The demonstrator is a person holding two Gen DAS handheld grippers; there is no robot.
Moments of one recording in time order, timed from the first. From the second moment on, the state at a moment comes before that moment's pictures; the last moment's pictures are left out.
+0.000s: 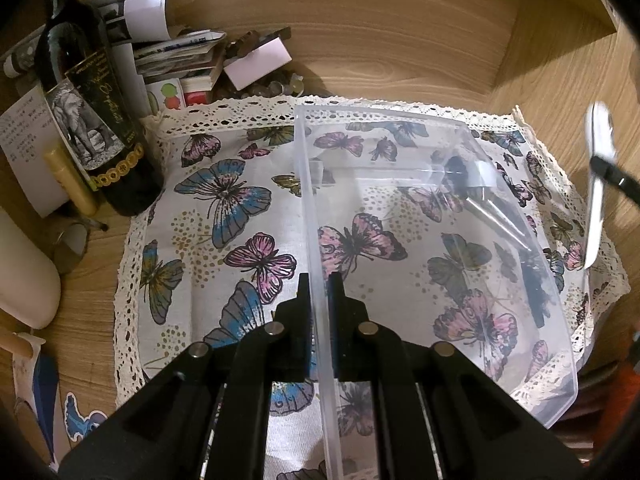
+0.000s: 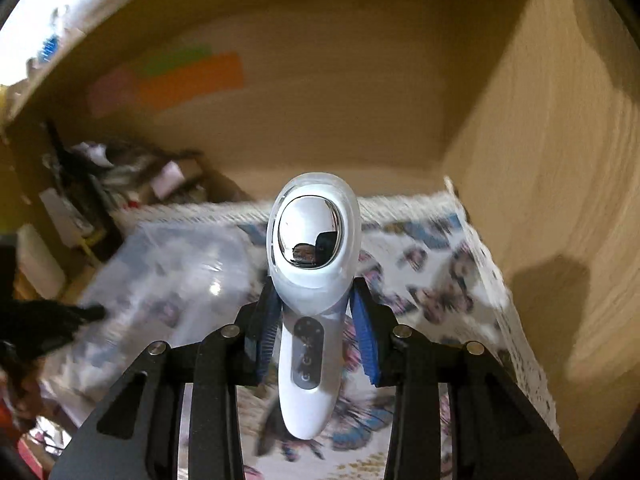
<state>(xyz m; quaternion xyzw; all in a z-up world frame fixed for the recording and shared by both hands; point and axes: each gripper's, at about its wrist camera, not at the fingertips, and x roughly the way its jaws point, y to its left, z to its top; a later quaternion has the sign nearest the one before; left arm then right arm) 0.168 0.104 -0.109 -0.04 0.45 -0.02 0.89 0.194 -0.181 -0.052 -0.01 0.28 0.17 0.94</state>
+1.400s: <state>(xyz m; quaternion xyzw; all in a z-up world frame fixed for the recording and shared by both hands) 0.167 0.106 -0.111 -0.03 0.44 -0.05 0.90 0.258 0.002 -0.130 -0.19 0.44 0.31 0.82</state>
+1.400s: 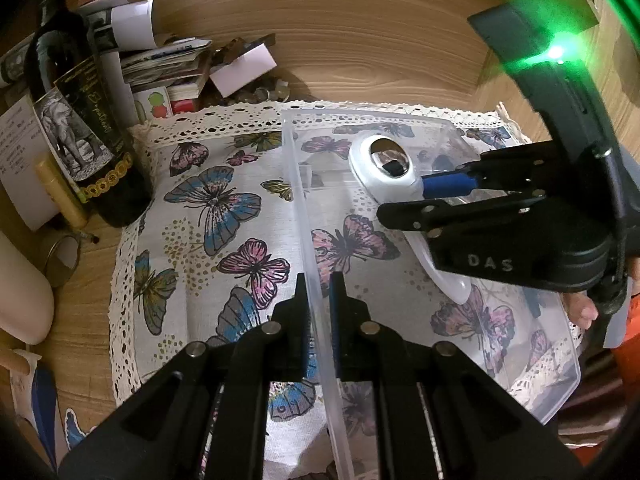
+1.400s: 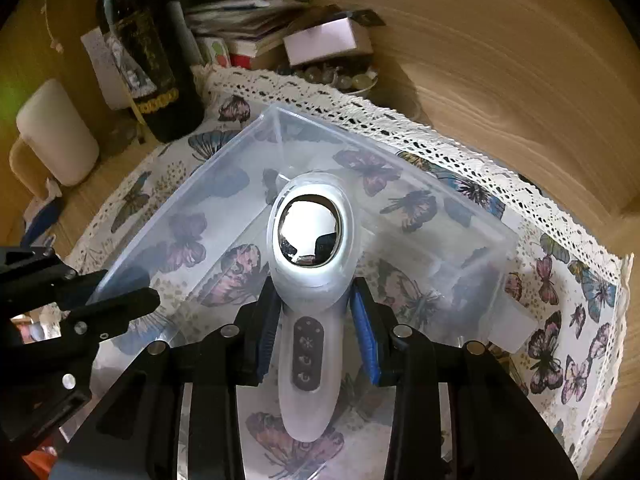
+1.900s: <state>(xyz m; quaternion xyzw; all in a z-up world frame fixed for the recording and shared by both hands) 0.169 0.105 -0.112 -0.03 0.44 -0.05 0.90 0.246 -0.019 -0.097 -0.17 0.40 0.30 0.85</state>
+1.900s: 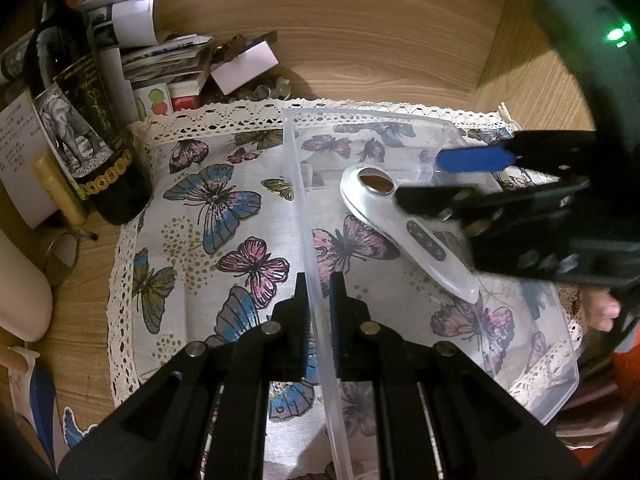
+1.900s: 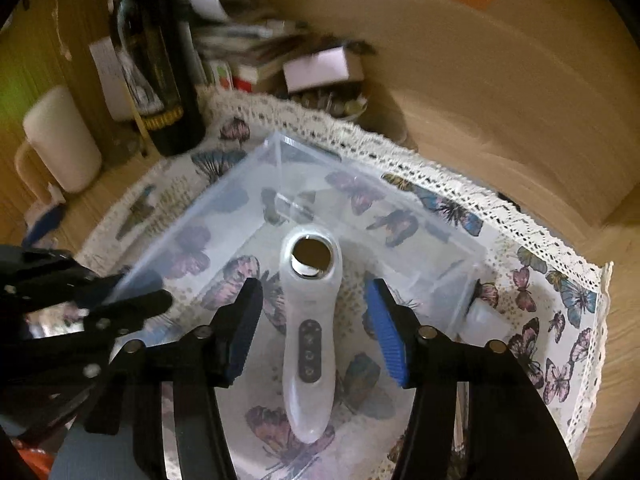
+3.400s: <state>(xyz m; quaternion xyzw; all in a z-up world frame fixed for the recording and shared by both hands) 0.172 0.105 -0.116 -0.04 0.46 -0.03 0.88 0.315 -0.122 -0.146 -0.07 0.43 0.22 0.87</state>
